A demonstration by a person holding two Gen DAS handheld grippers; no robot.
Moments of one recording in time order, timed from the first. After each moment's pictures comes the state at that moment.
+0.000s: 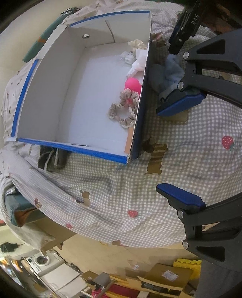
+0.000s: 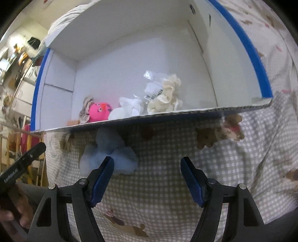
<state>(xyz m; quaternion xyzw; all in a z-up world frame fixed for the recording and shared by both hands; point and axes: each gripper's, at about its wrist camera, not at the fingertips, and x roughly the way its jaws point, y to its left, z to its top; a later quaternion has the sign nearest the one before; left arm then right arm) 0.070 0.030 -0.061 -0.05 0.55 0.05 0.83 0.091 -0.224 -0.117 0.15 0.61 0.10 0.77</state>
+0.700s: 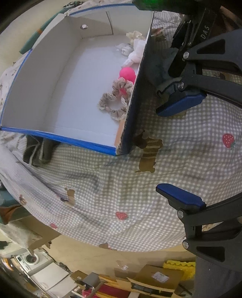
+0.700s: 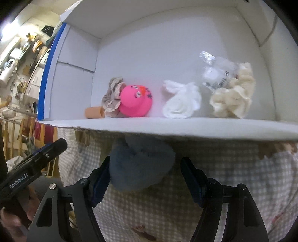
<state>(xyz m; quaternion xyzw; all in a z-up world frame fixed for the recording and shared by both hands) 0.079 0.039 -0.085 -0.07 0.59 0.06 0.80 0.115 -0.155 -0.143 0.14 0.63 0.19 0.74</state>
